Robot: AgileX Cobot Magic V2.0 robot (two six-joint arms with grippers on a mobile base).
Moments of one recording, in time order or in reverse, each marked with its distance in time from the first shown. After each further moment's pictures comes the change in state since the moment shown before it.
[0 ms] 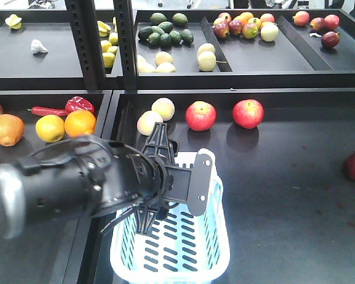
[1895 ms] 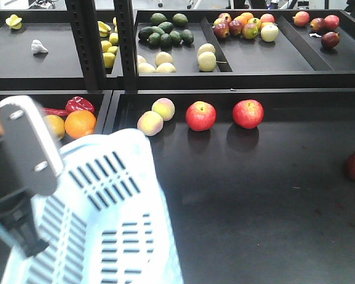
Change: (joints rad) left arm 0.000 -0.748 0.343 0.050 0.218 -0.471; right arm 0.000 0.000 0.000 0.000 0.000 0.000
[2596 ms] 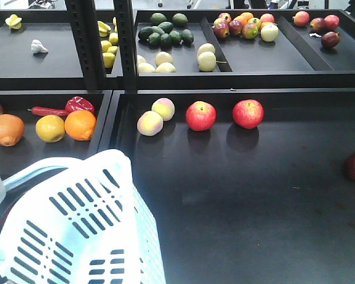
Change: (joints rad) left arm 0.000 -0.162 0.045 -0.126 0.058 0.061; right arm 0.000 0.000 0.000 0.000 0.000 0.000
